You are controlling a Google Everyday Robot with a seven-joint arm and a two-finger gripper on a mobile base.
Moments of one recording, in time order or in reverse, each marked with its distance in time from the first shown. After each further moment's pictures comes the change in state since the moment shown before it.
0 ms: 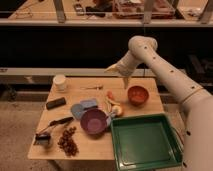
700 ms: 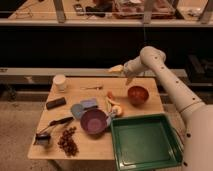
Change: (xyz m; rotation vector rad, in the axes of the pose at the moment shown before) arm 0.067 0.005 0.036 0.253 0.082 -0.364
